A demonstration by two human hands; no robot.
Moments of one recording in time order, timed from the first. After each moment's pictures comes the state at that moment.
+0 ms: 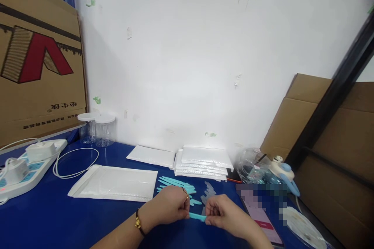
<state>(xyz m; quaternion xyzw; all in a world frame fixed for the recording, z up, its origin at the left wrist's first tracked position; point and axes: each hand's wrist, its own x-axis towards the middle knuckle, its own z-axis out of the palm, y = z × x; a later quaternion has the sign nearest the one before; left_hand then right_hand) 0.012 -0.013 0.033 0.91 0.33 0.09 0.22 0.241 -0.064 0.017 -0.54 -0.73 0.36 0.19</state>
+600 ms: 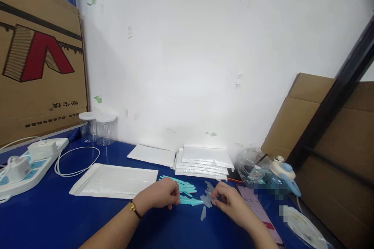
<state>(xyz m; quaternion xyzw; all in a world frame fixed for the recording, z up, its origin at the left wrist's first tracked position) -0.012 0.015 0.029 0.83 0.40 0.05 0.40 0.262 -0.052 0.019 -0.58 -0.75 0.19 0.24</state>
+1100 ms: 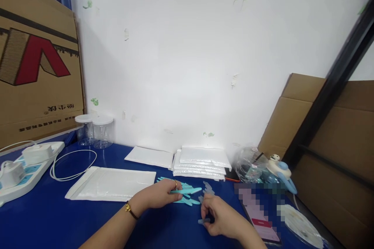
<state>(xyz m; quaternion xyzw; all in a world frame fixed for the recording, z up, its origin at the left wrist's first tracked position) -0.012 0.015 0.035 0.89 0.31 0.11 0.32 0.238 -0.059 0.002 -0.53 -0.80 0.24 0.15</state>
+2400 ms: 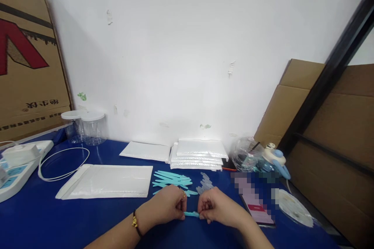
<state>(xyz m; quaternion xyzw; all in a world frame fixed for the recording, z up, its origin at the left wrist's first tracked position) 0.020 -0.008 0.002 0.88 0.35 0.05 0.33 0.240 -0.060 0.000 -0.52 -0.71 0.44 0.18</state>
